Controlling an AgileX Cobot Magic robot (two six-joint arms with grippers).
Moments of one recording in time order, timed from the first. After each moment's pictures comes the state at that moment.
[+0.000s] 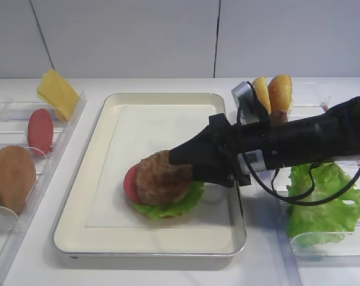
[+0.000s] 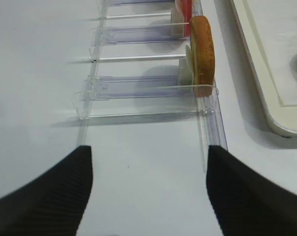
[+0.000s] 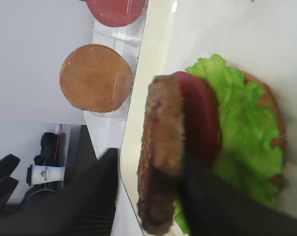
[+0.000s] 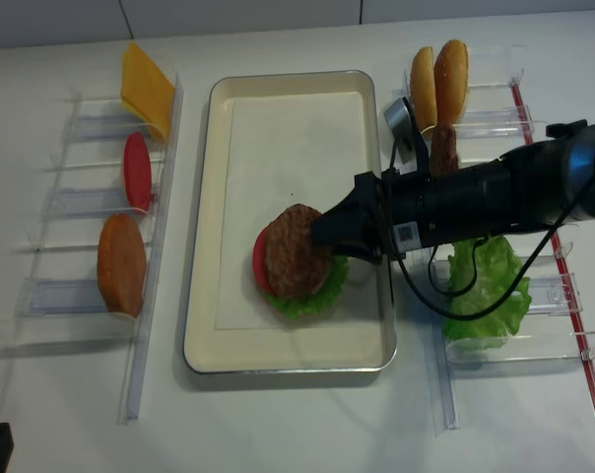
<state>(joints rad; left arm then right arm) 0.00 -0.02 -0.48 0.07 1.18 -0.04 0.24 1.92 -0.81 1.74 1.14 -1.30</state>
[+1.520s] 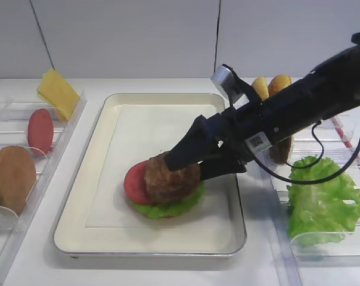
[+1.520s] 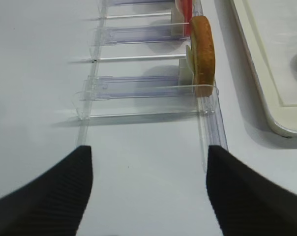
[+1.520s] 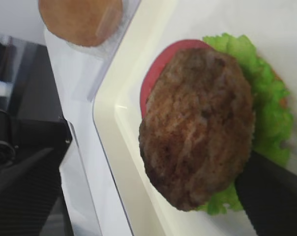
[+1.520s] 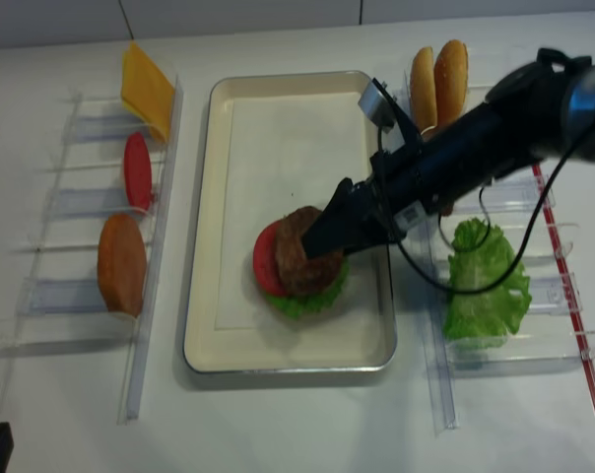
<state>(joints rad) 0.00 -0.02 -0.48 0.07 1.18 -0.04 0.24 1.90 -1.05 1.29 1.16 -1.15</state>
